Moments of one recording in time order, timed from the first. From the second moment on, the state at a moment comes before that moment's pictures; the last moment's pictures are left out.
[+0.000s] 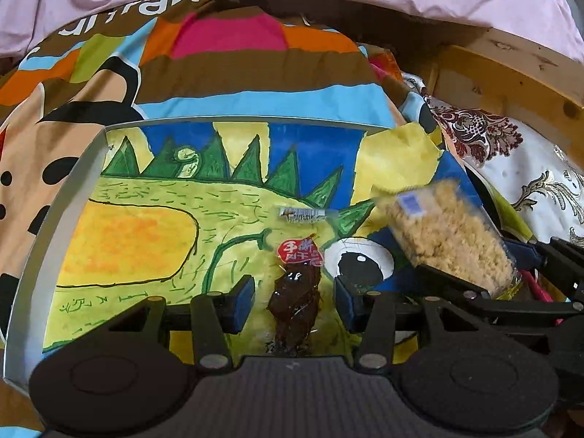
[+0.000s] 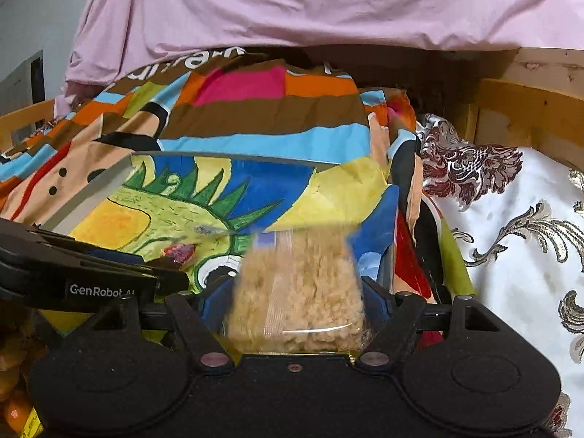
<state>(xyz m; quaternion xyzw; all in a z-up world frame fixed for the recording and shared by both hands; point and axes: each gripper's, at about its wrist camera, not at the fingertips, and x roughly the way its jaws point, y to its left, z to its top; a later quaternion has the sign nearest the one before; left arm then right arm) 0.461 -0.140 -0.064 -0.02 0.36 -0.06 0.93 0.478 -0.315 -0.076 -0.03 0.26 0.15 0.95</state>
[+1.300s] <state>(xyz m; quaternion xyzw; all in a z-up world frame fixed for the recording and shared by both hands) 0.258 -0.080 0.057 -0.10 0.13 -0.03 0.98 0.242 -0.323 0.047 -0.01 0.04 0.05 1.00</state>
